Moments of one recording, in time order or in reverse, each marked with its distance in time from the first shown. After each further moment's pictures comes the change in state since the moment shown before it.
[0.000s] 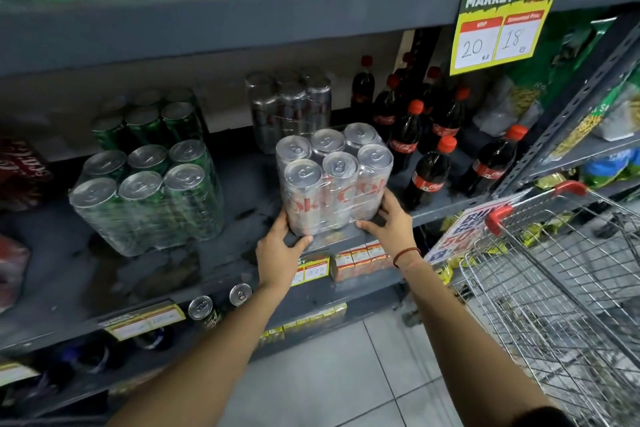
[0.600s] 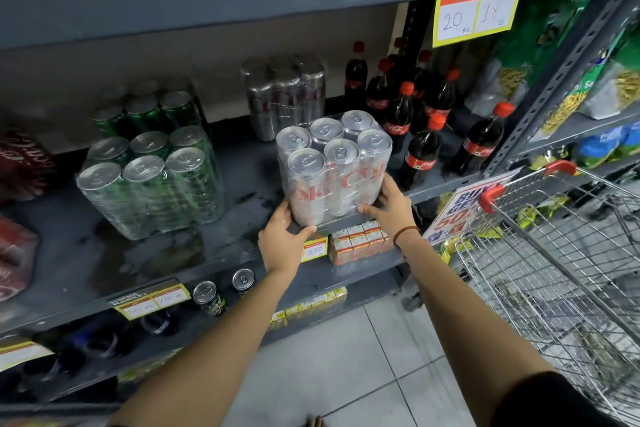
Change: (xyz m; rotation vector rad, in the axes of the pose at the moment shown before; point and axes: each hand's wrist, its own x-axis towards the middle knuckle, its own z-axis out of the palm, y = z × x) left_hand -0.023 0.019 0.000 -0.113 0.039 -0.065; right_hand -0.011 0.005 -0.009 0.021 -0.052 0.045
